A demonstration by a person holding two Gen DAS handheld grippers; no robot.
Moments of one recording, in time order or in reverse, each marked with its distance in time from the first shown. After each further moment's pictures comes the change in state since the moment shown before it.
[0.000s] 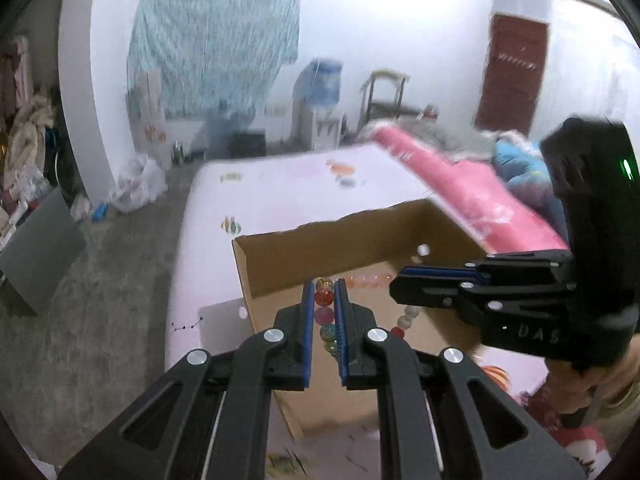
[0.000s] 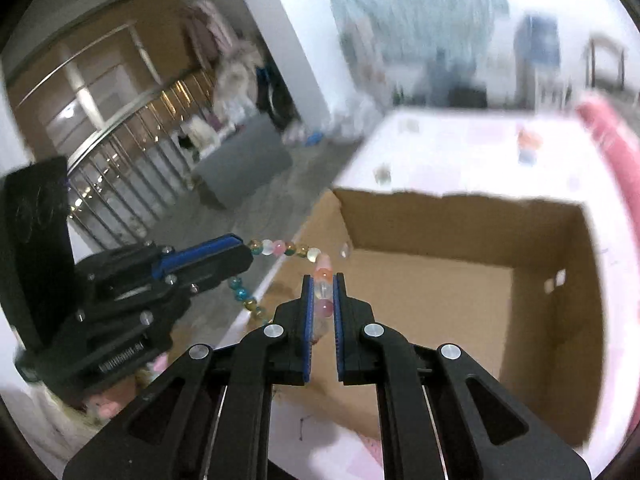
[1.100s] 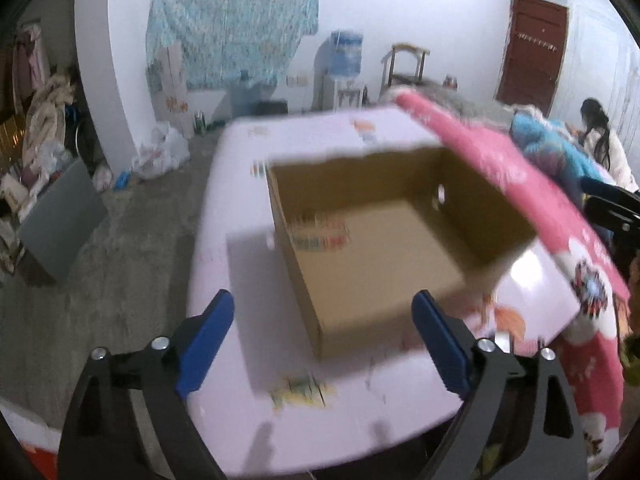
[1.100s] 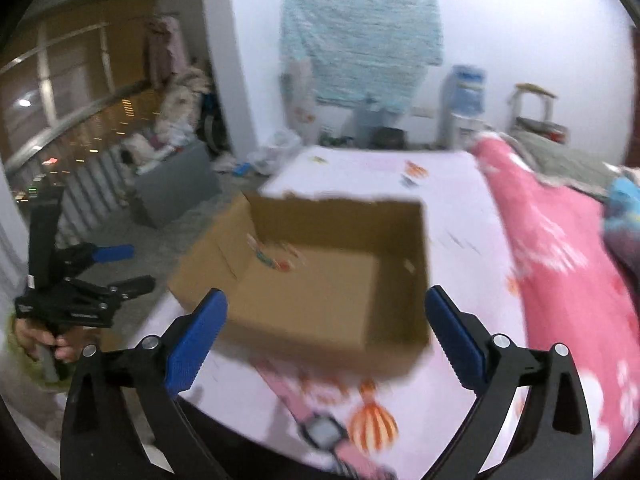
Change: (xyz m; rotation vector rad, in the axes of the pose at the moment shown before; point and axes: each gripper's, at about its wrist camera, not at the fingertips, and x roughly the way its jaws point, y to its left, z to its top) left arm -0.036 0.000 -0.090 -0.019 0.086 0.075; right arm -0.120 -0.012 -0.100 -0.060 -0.220 -0.356
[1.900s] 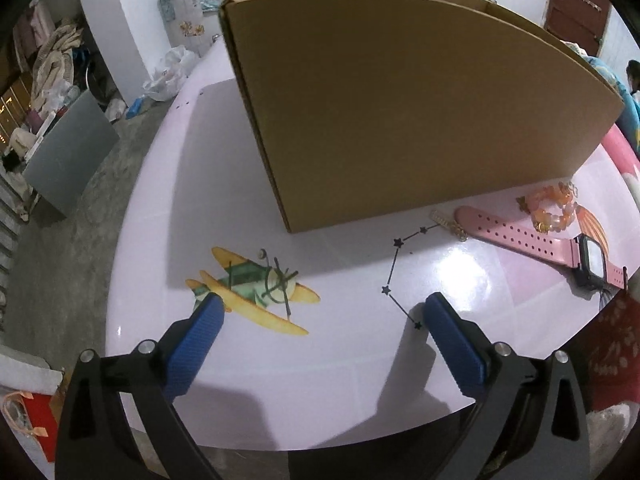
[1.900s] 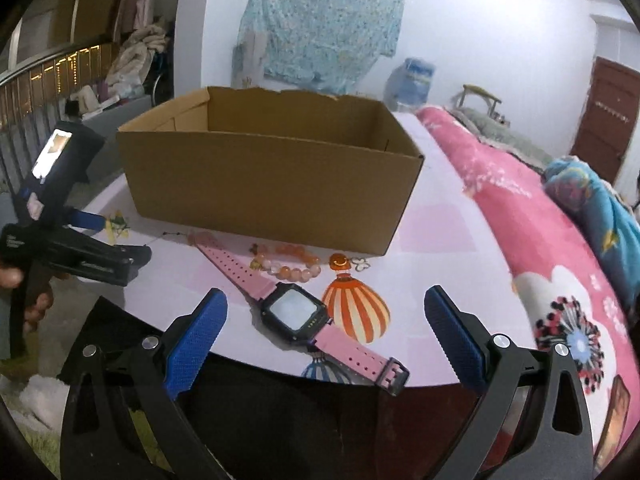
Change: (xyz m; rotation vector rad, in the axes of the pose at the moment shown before) left arm 0.104 -0.026 -0.097 -0.050 0.245 0.116; right arm 0.051 0.034 -0.130 -0.077 0.017 -0.258
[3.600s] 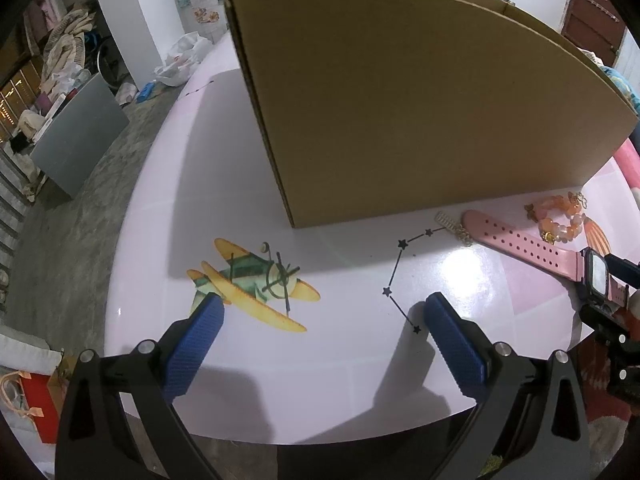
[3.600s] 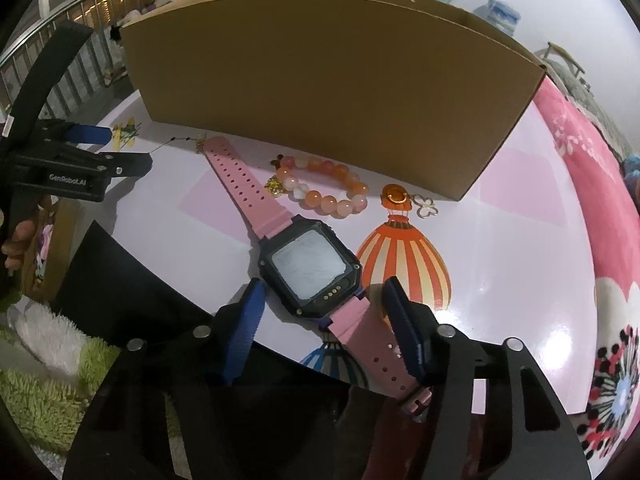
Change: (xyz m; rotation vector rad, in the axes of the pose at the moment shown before) left arm 0.001 -0.003 0.017 -0.041 0.041 0.026; right arm 0.050 -0.017 0.000 -0.174 0.317 0.208
